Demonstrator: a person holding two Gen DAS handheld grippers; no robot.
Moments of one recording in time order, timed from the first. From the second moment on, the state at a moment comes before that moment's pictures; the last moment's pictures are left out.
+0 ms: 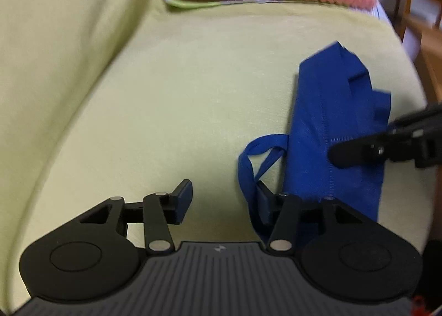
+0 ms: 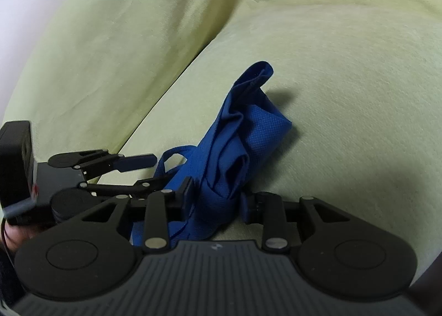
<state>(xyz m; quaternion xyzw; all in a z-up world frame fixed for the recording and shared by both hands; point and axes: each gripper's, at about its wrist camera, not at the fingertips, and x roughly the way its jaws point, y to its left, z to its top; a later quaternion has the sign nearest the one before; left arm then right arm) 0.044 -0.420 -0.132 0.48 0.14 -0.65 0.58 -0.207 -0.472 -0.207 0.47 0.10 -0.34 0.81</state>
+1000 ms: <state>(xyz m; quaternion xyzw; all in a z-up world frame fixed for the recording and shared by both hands) 0.122 -0.417 -0.125 0.19 0.37 -0.82 0.38 -0.216 -0.480 -0.212 0.50 0.09 -0.32 0.80</state>
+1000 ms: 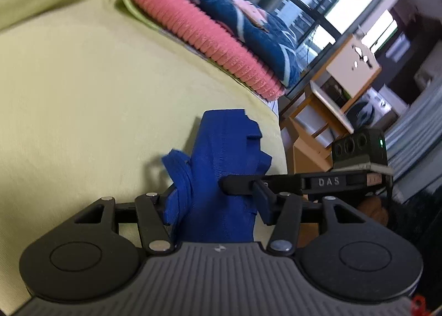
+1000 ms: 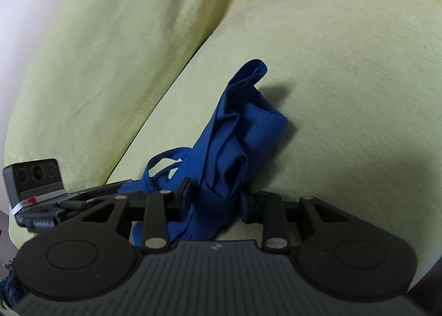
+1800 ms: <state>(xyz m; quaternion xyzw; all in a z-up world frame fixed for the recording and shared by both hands) -0.015 -0.364 -0.116 0.43 0.10 -0.80 0.42 -0.260 -0.479 -0.214 0.52 0.07 -0.33 0.78</state>
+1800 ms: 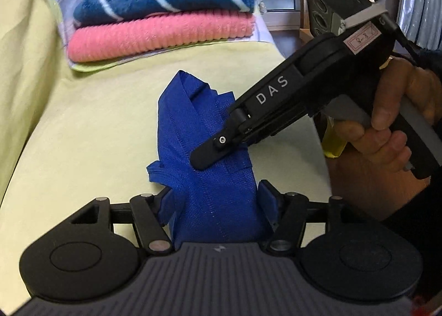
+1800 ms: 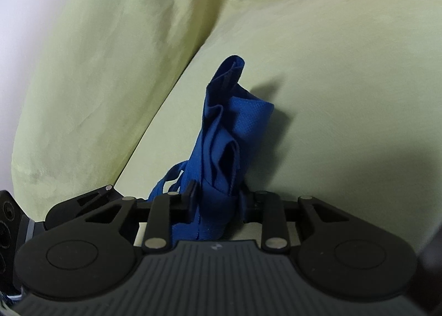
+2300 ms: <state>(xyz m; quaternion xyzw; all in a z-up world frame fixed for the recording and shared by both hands) -0.203 -0.416 -0.140 0.41 0.06 -0.86 0.31 -0.476 -0.456 -0.220 0.54 -0.02 -0.45 0.71</state>
